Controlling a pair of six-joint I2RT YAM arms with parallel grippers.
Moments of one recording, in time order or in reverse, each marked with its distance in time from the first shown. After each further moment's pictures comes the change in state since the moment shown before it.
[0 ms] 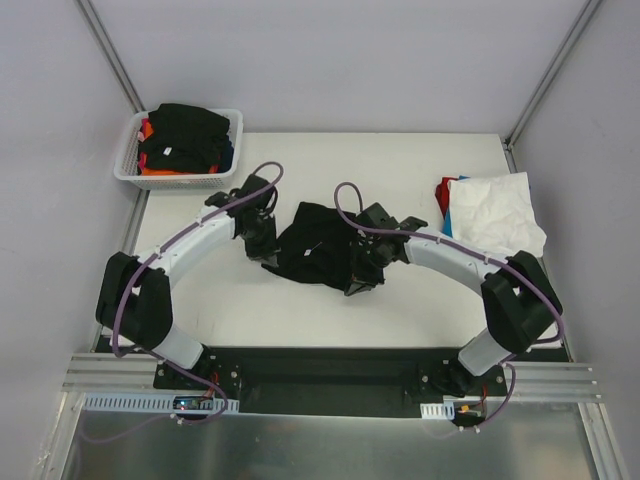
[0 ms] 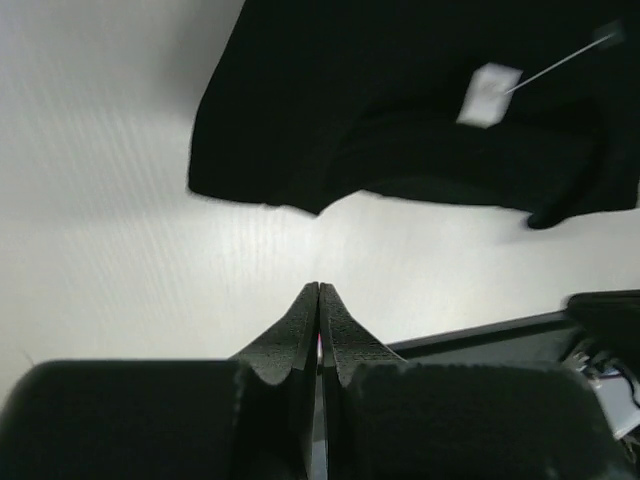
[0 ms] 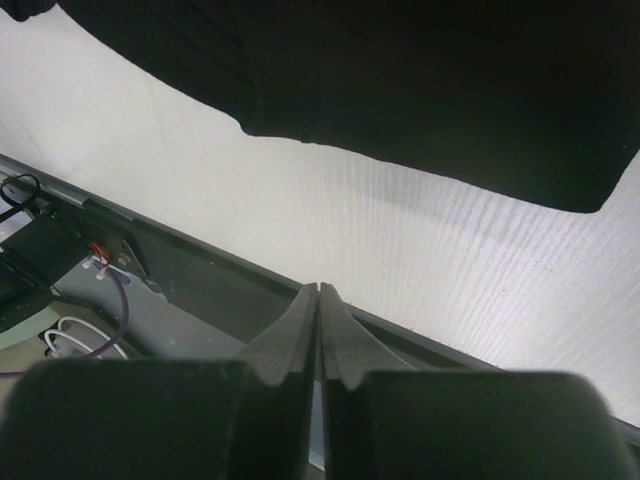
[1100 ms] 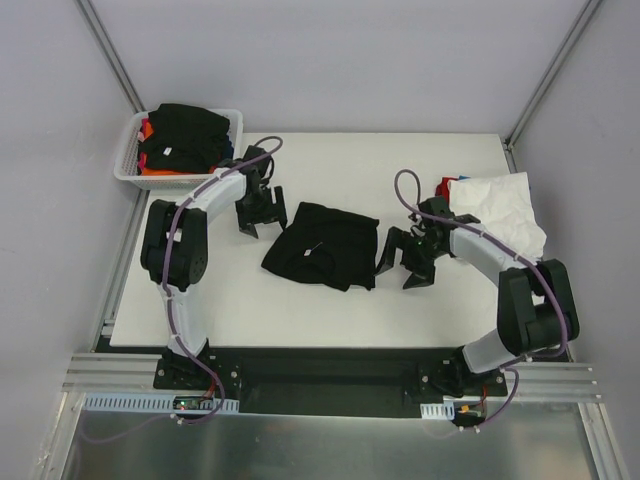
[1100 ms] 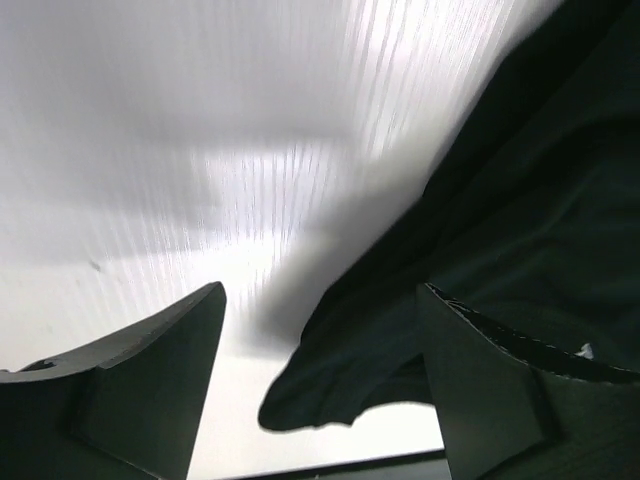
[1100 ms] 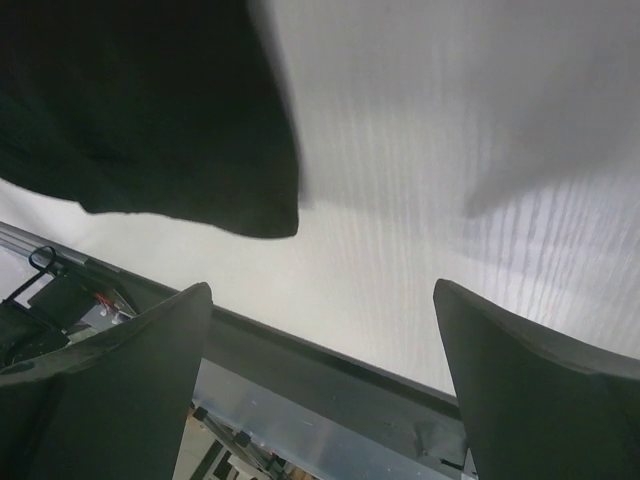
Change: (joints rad) left arm 0.158 0.451 0.427 -0.013 -0.042 0.126; right arm -0.414 -0.083 -0.137 -0.028 -0.073 -0.245
